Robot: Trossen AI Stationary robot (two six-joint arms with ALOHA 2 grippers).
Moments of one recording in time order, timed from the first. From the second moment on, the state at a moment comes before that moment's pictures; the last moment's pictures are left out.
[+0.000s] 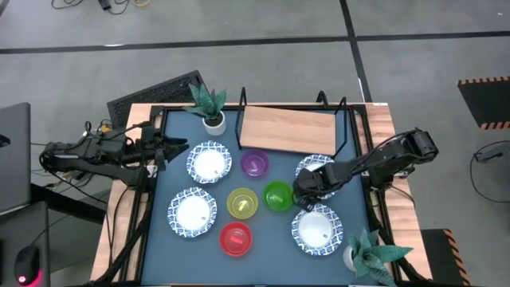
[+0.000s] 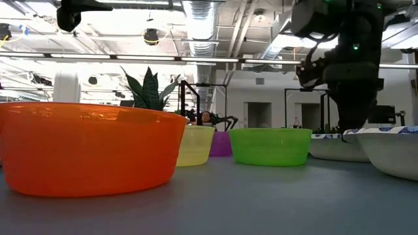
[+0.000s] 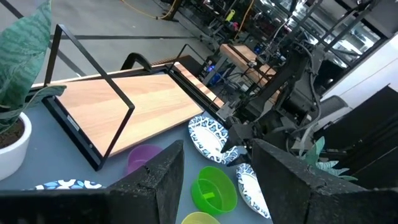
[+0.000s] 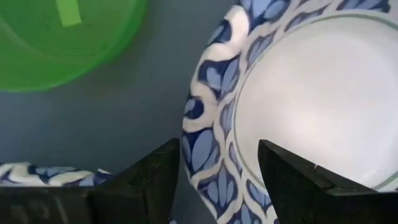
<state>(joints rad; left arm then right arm) -0.11 0.46 0.75 -0.41 -0.43 -0.69 0.23 1.53 0.89 -0.82 0.10 0.88</state>
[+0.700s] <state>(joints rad) -0.11 0.46 0.75 -0.41 -0.43 -0.70 0.22 1.52 0.91 -0.86 0.03 0.89</state>
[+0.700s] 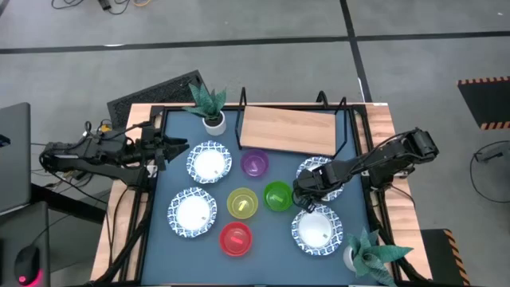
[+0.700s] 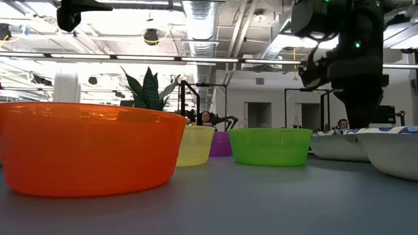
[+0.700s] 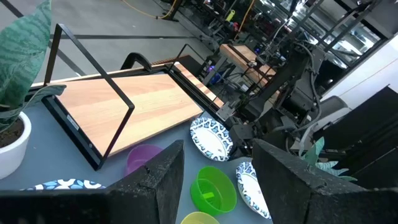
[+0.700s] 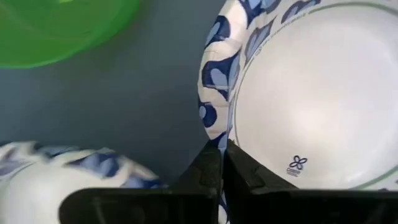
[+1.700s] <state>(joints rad) -0.11 0.46 0.75 -0.41 -0.44 -0.70 -0.04 1.57 1.50 -0.97 0.34 -0.21</state>
